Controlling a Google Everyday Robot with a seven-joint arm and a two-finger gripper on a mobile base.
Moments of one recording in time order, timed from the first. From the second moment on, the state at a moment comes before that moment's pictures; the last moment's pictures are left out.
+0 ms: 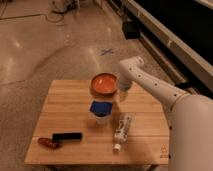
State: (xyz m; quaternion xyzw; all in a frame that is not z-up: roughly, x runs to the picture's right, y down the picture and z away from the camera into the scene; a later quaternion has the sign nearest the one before) arm 0.080 0.012 0.907 -0.26 -0.13 -0.13 0.95
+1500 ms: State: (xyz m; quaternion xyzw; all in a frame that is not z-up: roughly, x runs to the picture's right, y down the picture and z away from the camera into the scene) arm 0.039 0.026 0.974 -0.26 -0.12 -0.18 0.94
